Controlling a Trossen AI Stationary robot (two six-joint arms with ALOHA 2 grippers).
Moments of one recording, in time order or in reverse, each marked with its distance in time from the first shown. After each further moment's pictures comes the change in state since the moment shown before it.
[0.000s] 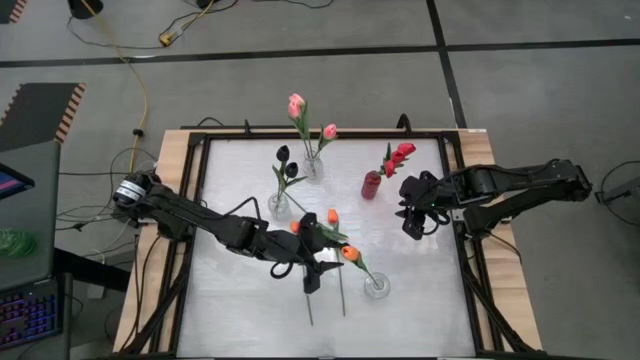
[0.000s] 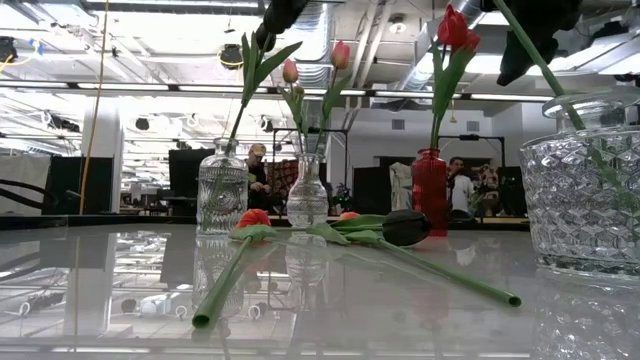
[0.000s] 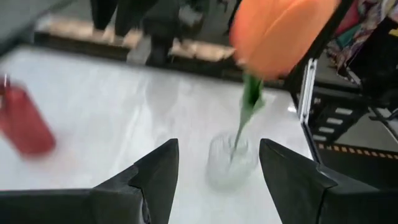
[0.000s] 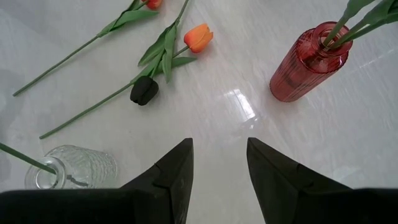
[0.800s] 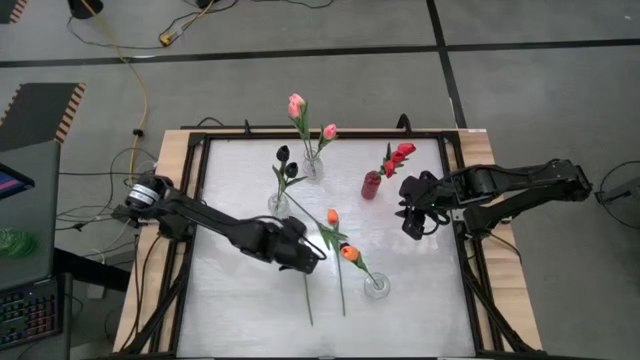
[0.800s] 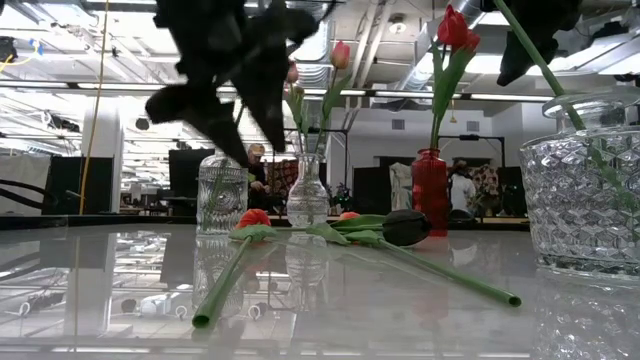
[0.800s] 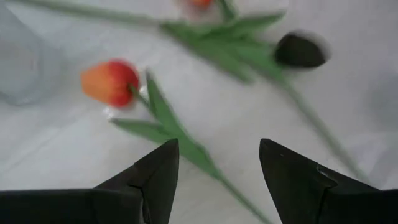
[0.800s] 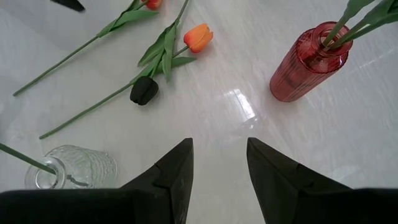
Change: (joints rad) left arm 0.029 0.110 0.000 -0.657 -0.051 -0.903; right arm 0.000 0.000 0.000 0.000 0.000 0.000
